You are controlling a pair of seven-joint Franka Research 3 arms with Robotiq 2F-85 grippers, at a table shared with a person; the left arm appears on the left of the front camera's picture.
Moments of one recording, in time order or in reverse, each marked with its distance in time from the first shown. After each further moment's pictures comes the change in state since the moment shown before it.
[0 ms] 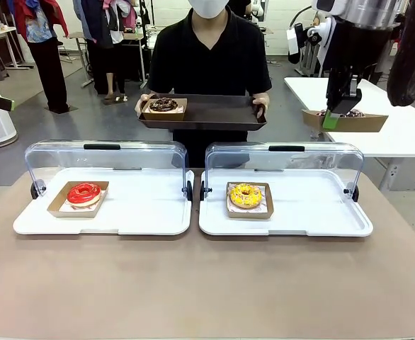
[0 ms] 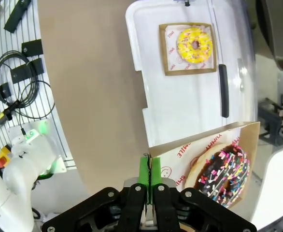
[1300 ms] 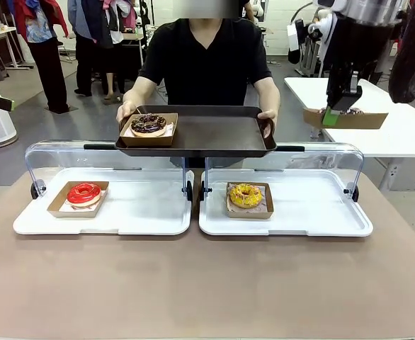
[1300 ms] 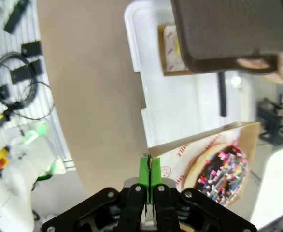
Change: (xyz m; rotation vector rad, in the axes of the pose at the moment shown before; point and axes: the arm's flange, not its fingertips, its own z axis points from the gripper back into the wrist) left arm 0.000 0.000 0.000 0.000 0.000 0.000; right arm 0.003 0.001 0.010 -0.019 -0.008 -0.006
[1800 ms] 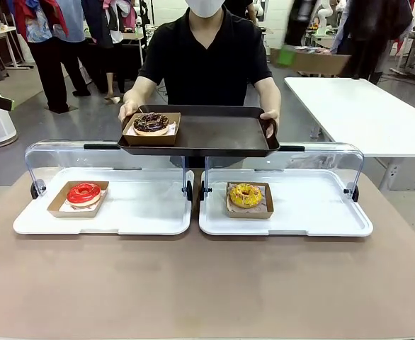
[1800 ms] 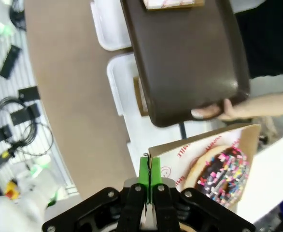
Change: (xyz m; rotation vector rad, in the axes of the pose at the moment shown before) left arm 0.000 0.000 0.000 -0.001 0.000 -0.001; right arm 0.105 0.002 0.087 -0.098 -0.089 -0.062
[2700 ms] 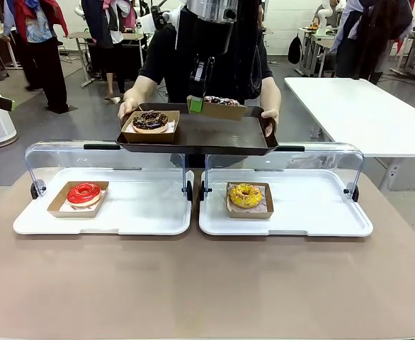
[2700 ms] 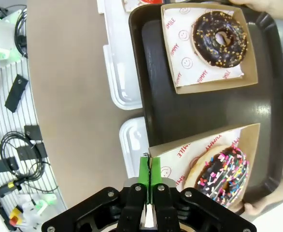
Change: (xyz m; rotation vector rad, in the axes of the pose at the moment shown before) left arm 0.000 0.000 0.000 0.000 0.000 0.000; right arm 0.122 0.000 -0.124 0.121 -0.051 0.053
